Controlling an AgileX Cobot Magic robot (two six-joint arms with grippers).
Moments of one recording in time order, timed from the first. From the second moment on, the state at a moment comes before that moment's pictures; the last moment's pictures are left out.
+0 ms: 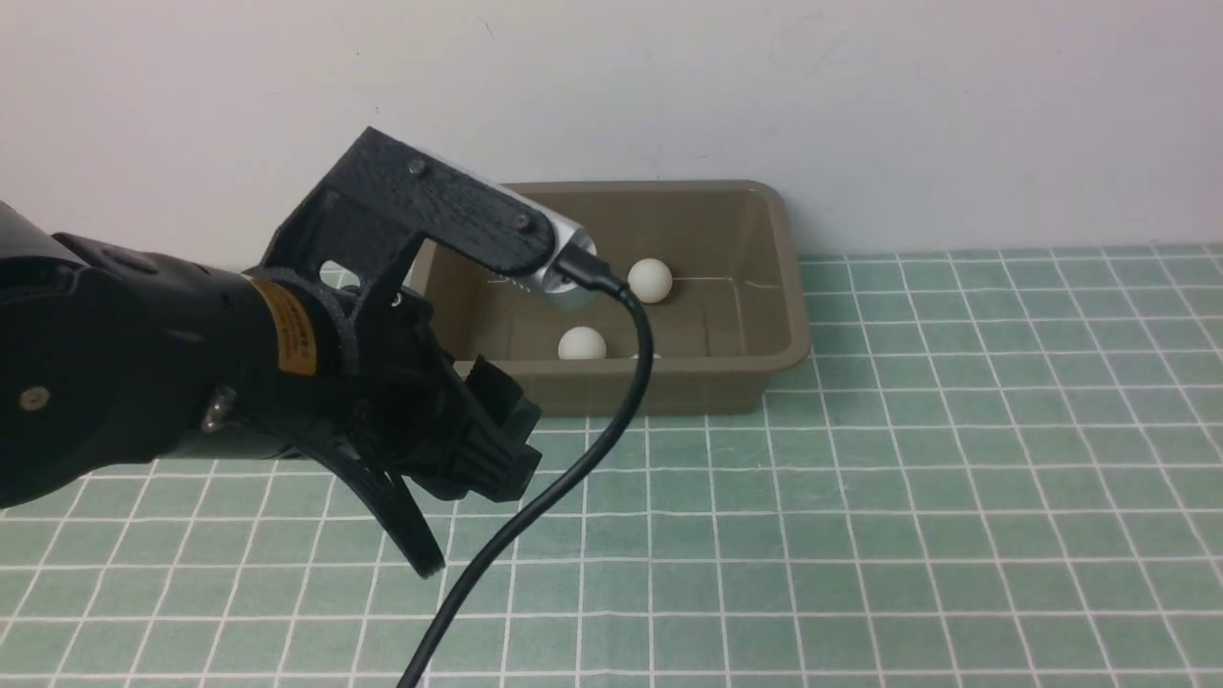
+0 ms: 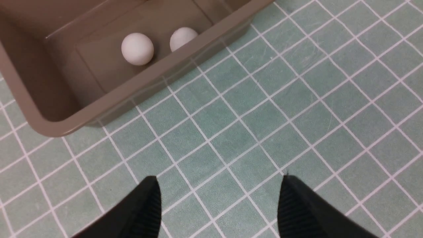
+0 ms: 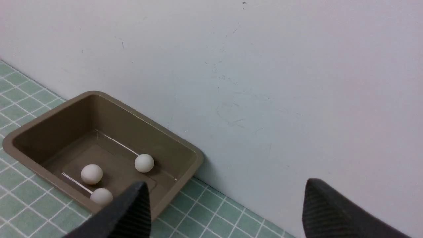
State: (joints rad) right arm 0.03 1.05 -1.41 0.47 0.91 -0.75; left arm -0.63 1.22 -1.01 0.04 0.66 -0.05
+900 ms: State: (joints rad) right arm 0.04 0.28 -0.41 0.31 0.82 -0.59; left arm -0.63 1.22 -1.01 0.02 0.64 -0.05
